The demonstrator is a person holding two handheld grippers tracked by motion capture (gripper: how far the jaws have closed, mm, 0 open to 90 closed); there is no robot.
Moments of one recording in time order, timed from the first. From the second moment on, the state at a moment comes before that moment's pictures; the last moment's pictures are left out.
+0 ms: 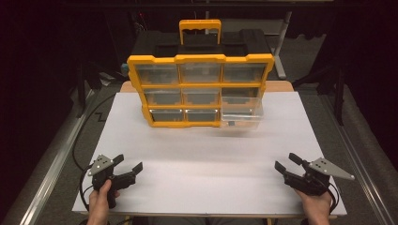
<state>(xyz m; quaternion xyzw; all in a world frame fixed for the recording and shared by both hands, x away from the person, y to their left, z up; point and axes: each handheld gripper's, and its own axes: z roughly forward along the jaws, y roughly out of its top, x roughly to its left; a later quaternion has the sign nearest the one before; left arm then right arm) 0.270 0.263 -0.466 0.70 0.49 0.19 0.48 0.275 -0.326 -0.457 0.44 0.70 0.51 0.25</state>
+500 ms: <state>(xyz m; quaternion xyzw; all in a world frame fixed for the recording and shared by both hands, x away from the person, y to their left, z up) 0.271 0.262 -0.466 0.70 0.49 0.19 0.47 0.264 -0.336 -0.465 0.45 0.68 0.52 0.26</state>
